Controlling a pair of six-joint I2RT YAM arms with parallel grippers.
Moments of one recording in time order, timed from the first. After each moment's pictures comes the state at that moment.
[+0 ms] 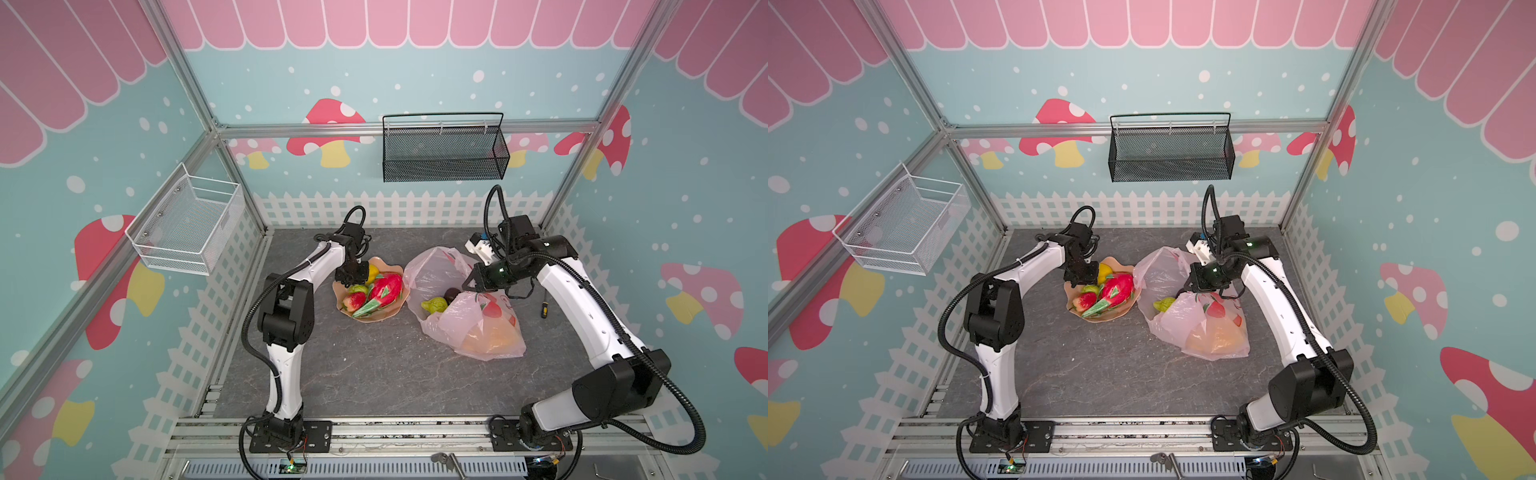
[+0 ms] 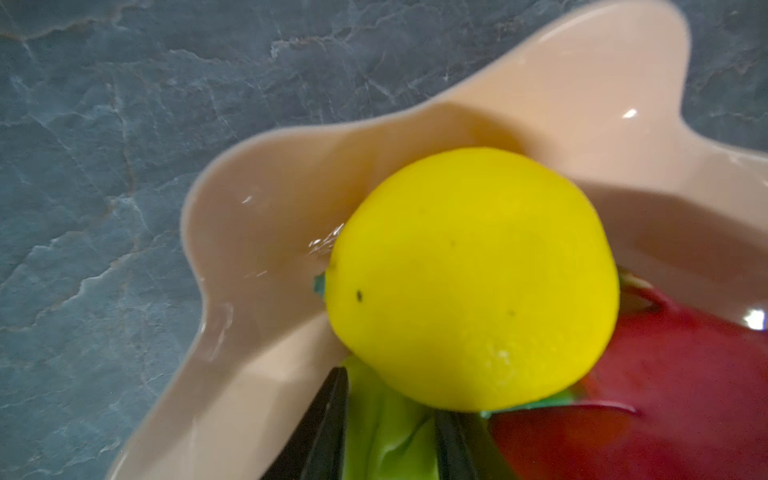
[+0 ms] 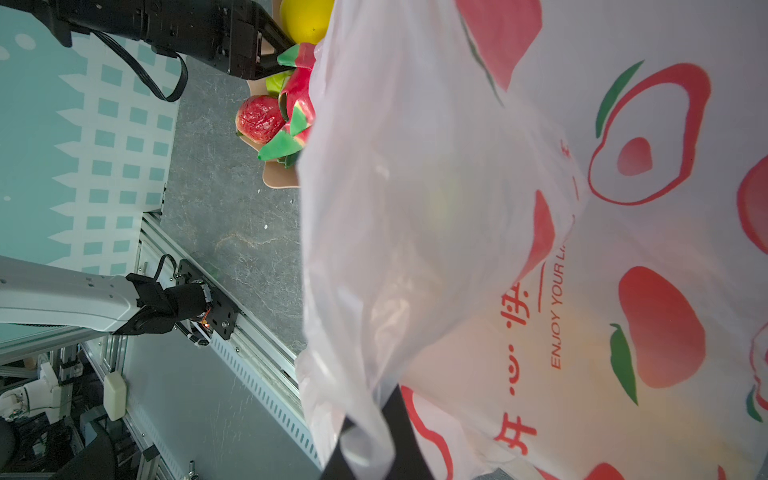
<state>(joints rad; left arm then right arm) -0.28 2.10 1.74 -0.97 0.07 -0.27 0.24 1.50 1.57 -1.24 -0.51 0.03</state>
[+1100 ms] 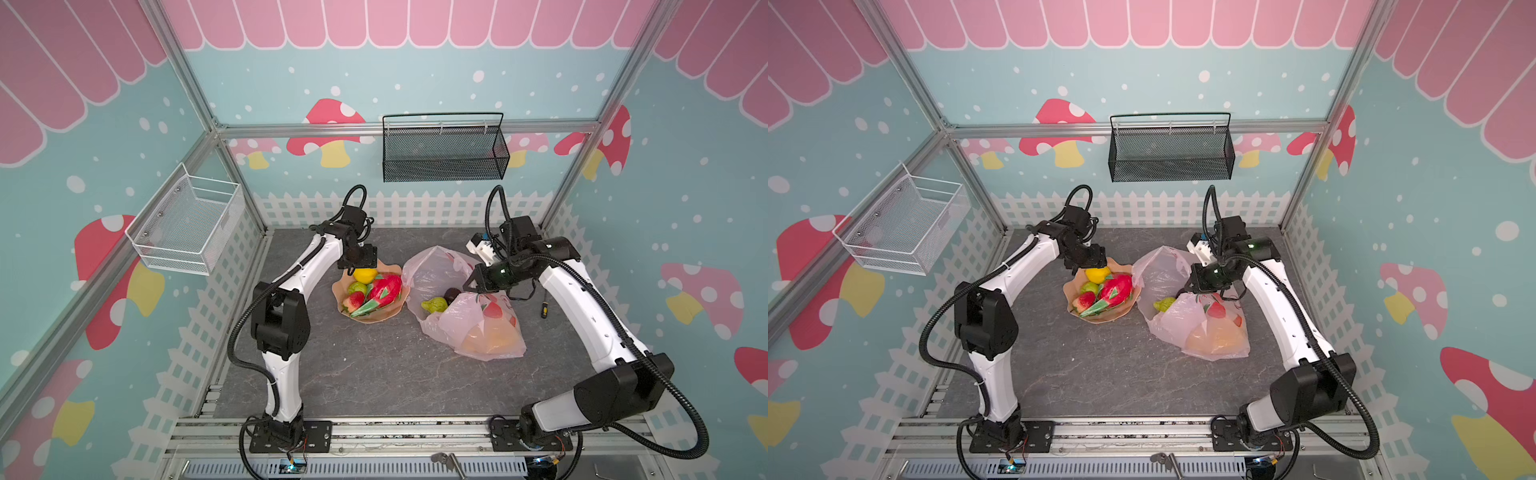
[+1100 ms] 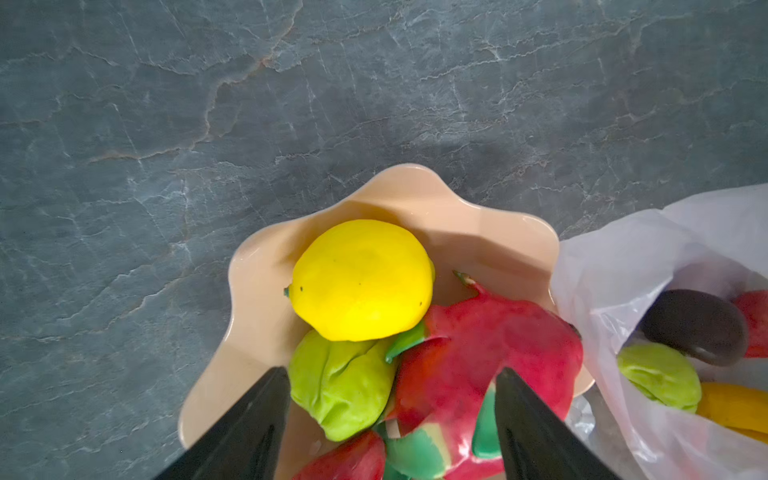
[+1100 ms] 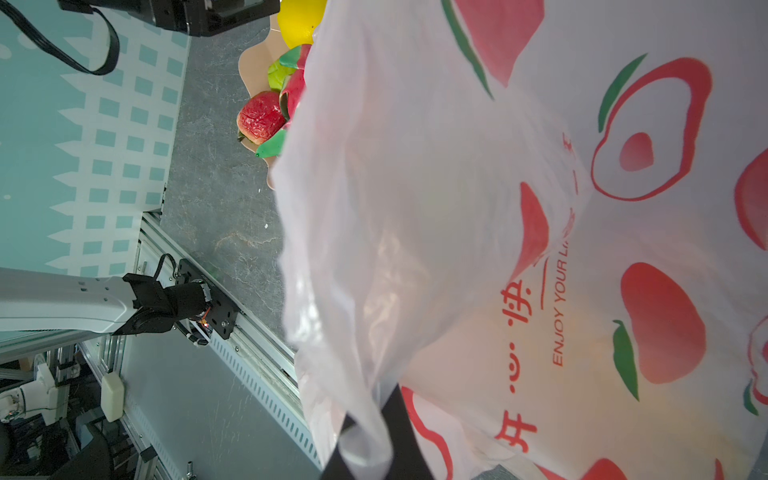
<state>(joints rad) -0.31 2.03 1.86 -0.98 0.07 -0.32 0.24 1.48 1.56 -1.24 -0.50 0.03</state>
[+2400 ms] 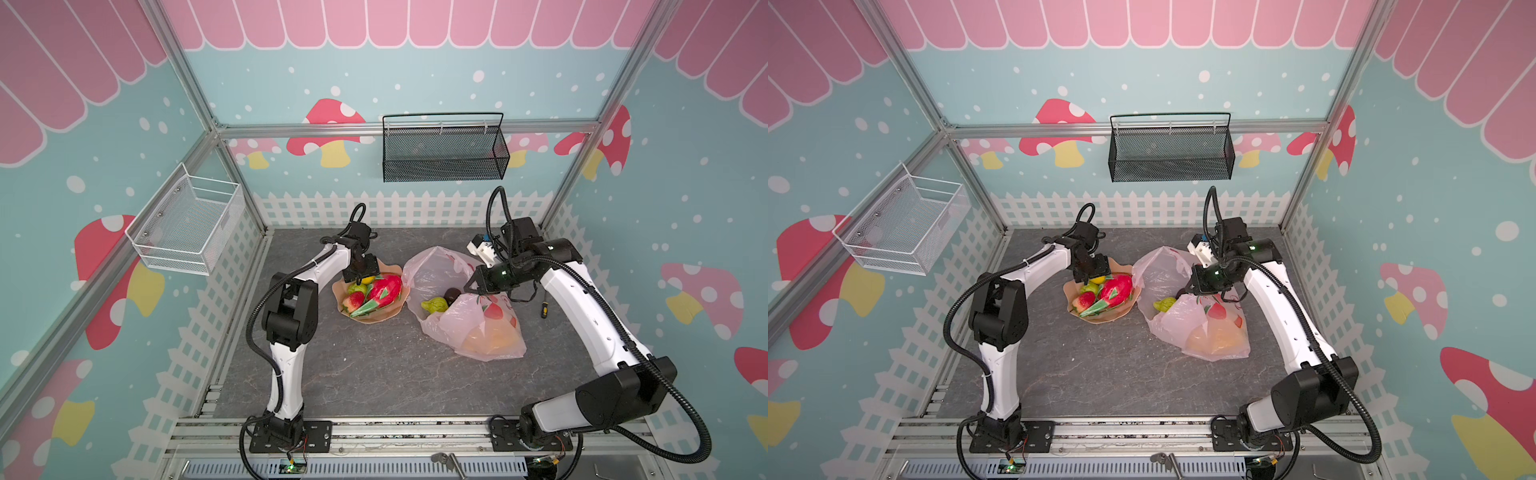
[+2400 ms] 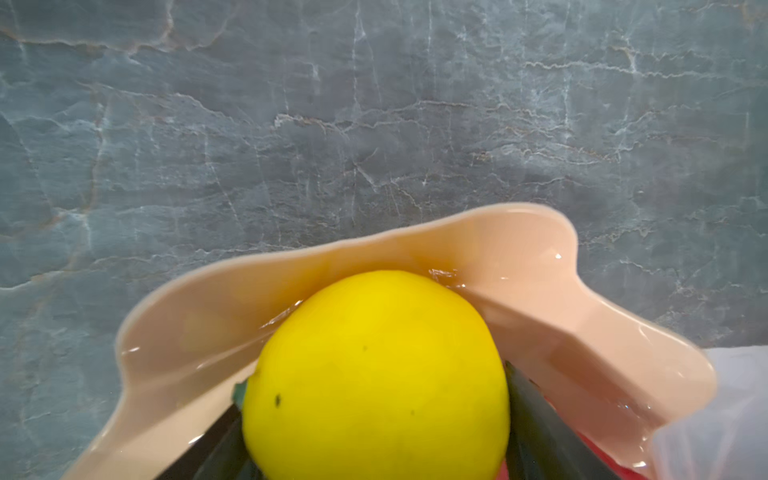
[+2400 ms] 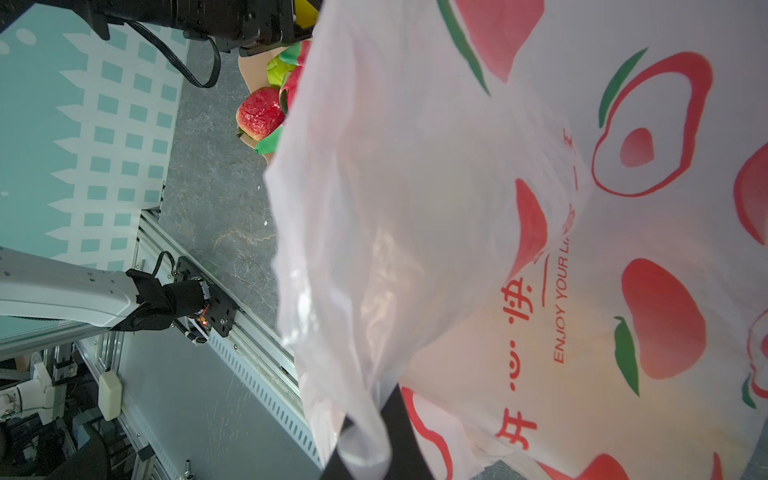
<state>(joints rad) -0.31 2.13 1.73 -0.79 0.04 -0.56 0.24 1.46 1.54 -1.24 -0.50 0.03</state>
